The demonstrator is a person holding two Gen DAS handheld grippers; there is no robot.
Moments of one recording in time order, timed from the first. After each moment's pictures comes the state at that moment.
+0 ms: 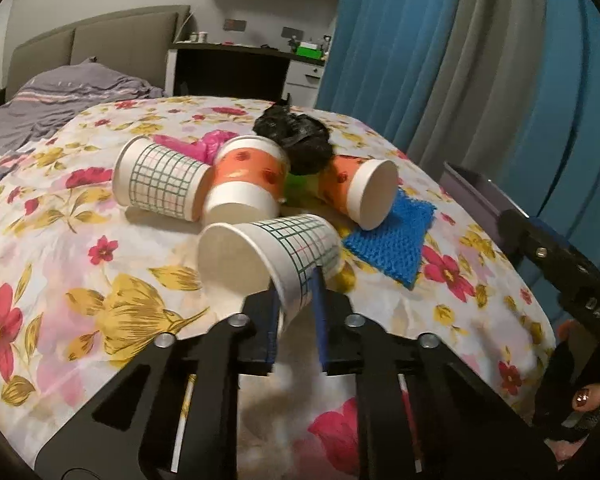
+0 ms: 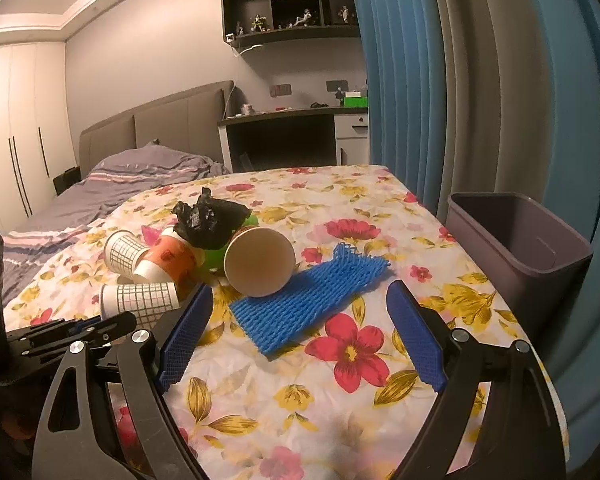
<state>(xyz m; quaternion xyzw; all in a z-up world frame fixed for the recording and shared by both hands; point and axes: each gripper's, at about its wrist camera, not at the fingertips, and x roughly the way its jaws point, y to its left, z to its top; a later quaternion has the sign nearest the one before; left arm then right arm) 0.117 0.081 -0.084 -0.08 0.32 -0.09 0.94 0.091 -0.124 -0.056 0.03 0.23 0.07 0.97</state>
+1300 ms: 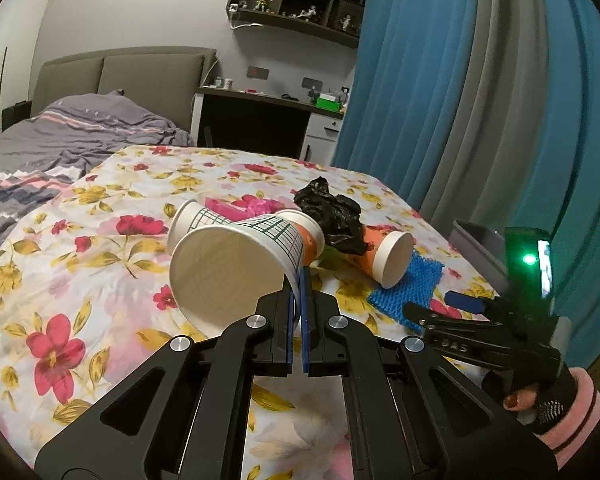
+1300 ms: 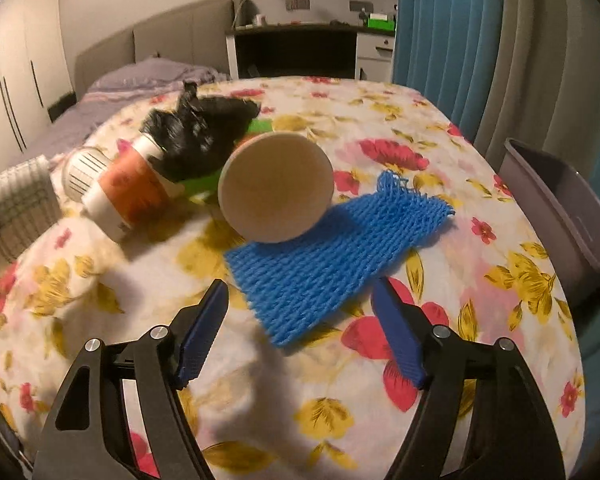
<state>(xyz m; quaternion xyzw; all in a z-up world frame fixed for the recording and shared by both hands) 0.089 0.125 -0.044 -0.10 0.24 -0.05 0.97 0.167 -0.082 -0.103 -0.02 0.38 0.09 0.92</state>
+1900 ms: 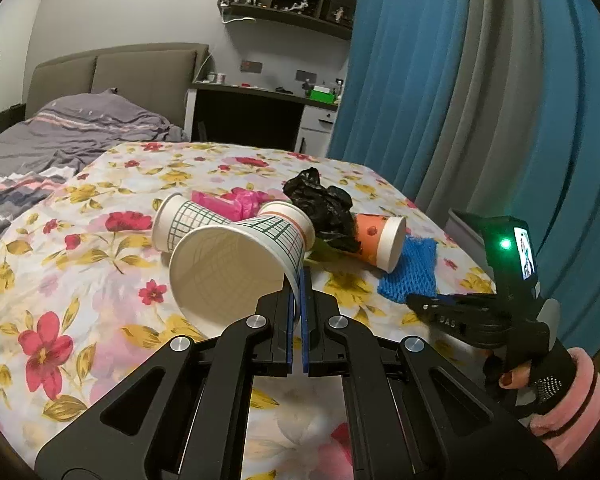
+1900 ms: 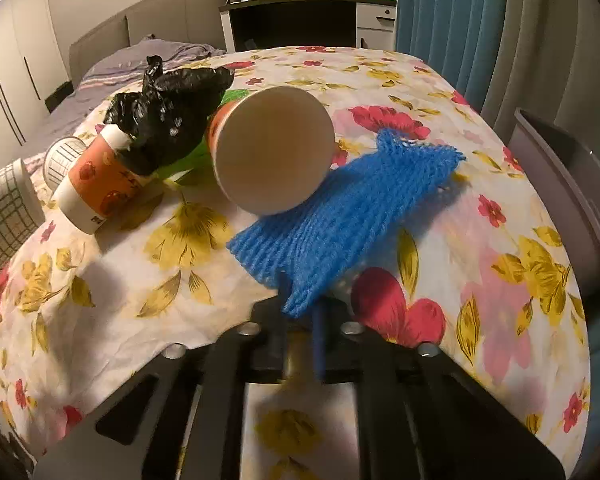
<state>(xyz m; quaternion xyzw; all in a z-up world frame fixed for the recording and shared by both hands) 0.092 0.109 -0.048 -0.09 0.25 -0.06 0.96 0.185 -0.105 -0.116 -0.01 0.43 0.10 0.90</state>
